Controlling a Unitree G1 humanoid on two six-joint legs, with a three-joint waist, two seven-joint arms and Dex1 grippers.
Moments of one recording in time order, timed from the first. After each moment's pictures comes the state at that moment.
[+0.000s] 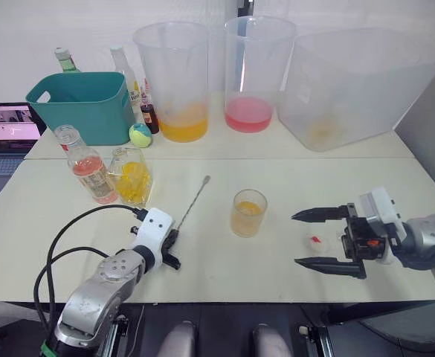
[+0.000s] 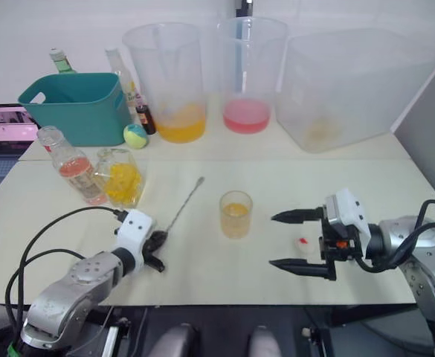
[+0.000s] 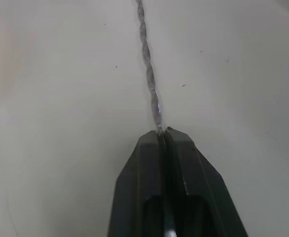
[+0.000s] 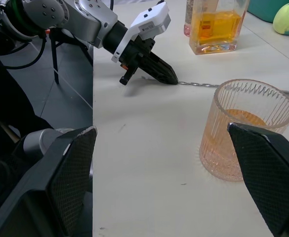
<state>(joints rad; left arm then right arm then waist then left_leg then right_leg) -0.05 0.51 -0.09 -0.57 -0.32 0.91 -0.24 -0.10 -0.92 -0.21 -0.40 0.73 0.44 1.27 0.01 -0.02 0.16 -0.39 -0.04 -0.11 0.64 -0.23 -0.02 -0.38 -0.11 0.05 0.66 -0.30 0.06</state>
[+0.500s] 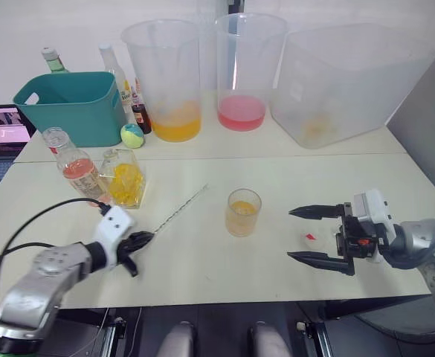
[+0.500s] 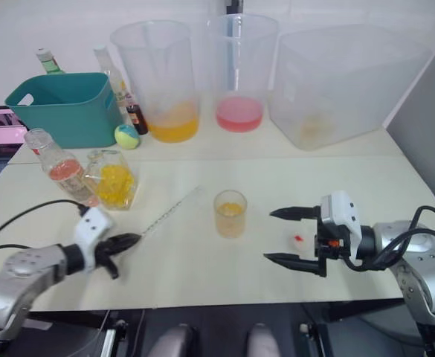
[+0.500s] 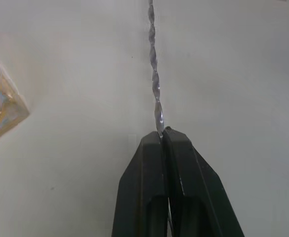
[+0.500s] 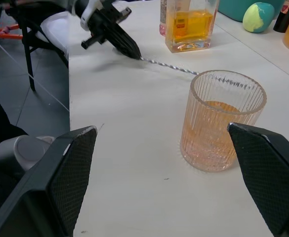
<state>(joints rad) 0.06 0.86 0.20 -0.32 -0.41 0.52 -0.84 -0.10 -0.87 -0.20 -0.40 0.67 0.40 1.22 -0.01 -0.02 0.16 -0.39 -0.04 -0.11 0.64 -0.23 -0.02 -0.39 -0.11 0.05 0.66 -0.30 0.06</state>
